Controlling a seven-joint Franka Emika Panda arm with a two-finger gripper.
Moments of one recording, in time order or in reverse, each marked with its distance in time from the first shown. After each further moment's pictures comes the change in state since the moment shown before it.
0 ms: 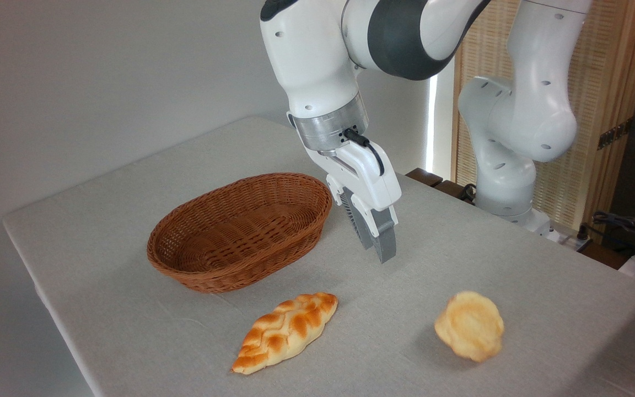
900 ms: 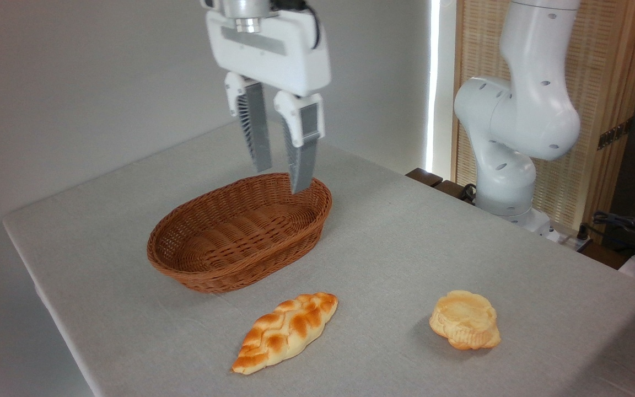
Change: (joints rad) arm 0.141 0.131 -0.219 0.451 -0.169 -0.099 -0.201
